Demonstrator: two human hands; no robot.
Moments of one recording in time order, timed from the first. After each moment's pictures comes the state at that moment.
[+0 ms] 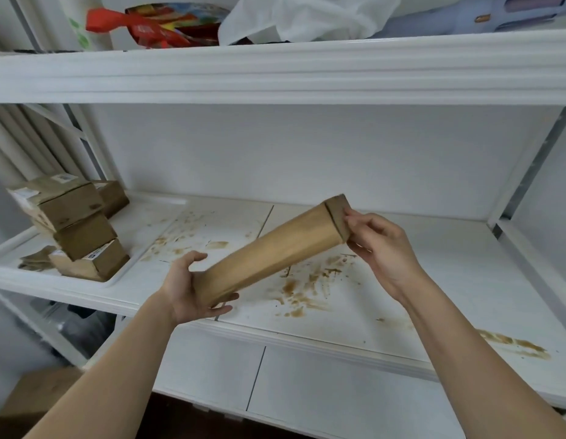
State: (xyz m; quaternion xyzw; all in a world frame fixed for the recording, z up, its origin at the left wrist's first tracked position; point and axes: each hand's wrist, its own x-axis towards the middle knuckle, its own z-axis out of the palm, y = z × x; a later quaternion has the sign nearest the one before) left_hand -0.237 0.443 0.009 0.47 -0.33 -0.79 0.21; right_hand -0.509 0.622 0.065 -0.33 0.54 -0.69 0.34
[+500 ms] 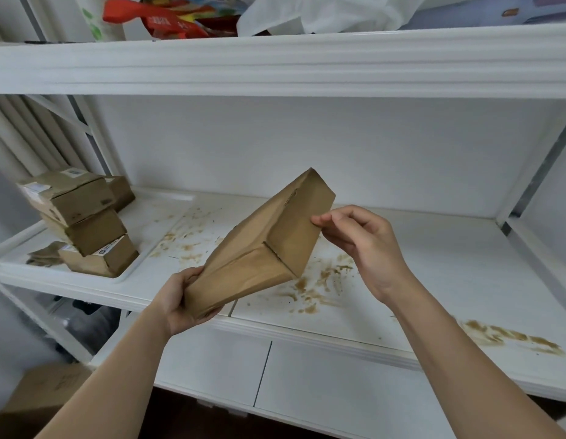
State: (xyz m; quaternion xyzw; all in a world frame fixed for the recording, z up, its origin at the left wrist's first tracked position) left_hand -0.193 0.434 -0.013 0.48 -0.29 -0.78 0.28; right_hand -0.441 0.615 0.087 -0.43 0.51 -0.68 0.31
